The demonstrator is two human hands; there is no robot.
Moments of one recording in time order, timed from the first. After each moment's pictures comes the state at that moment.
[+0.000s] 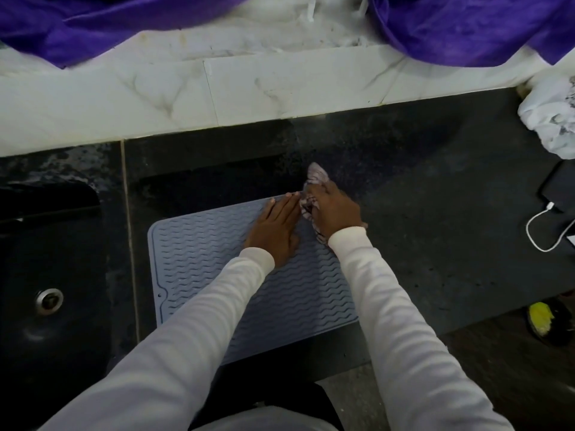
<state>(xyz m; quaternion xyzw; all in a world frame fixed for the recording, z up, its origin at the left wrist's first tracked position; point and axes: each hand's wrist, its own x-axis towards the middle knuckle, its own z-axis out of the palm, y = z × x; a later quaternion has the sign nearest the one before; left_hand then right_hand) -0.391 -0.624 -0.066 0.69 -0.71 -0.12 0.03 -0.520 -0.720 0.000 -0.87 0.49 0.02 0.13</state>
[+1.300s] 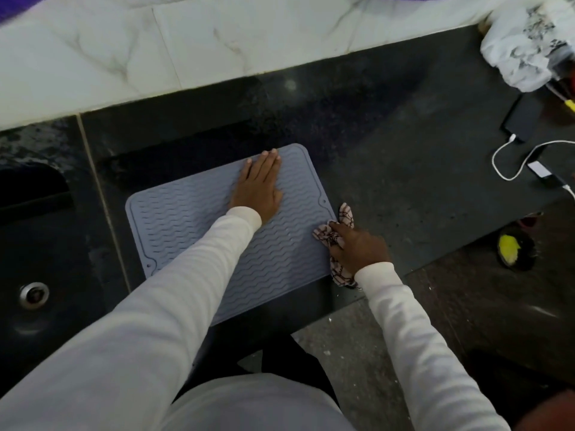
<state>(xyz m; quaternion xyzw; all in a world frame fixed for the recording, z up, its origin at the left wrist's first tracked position) -0.392 -0.621 -0.066 0.70 -0.70 -0.11 0.01 -0.644 -0.590 0.007 -0.76 0.60 0.18 0.19</state>
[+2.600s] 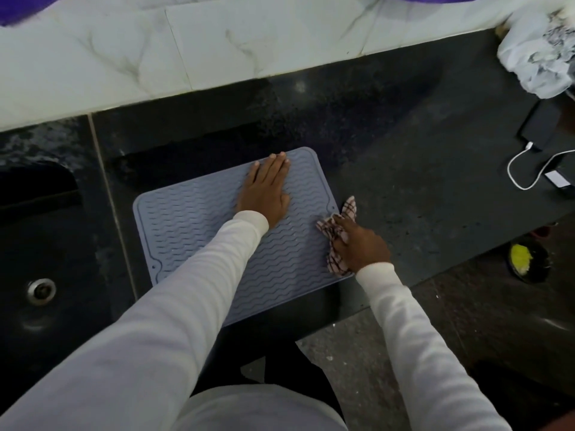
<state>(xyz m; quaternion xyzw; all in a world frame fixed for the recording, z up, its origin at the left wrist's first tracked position) -0.392 -0.620 -0.064 0.71 -0.70 -0.11 0.02 -0.626 -0.601 0.012 -0.73 0.62 0.12 0.26</state>
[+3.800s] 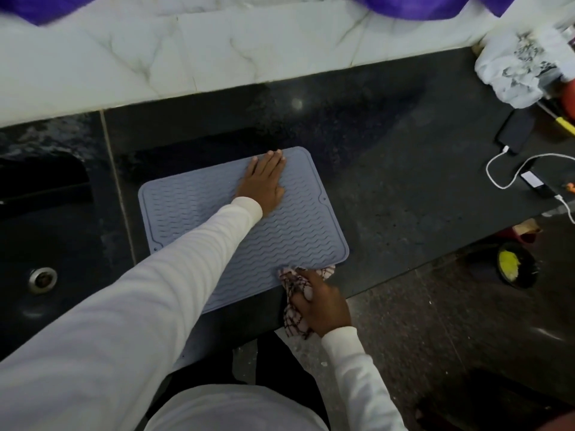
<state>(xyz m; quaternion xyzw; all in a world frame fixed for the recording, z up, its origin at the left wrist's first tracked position) -0.386 -0.618 -0.063 0.69 -0.72 -0.11 0.00 -0.620 -0.455 0.007 -0.70 0.61 0.02 0.37</state>
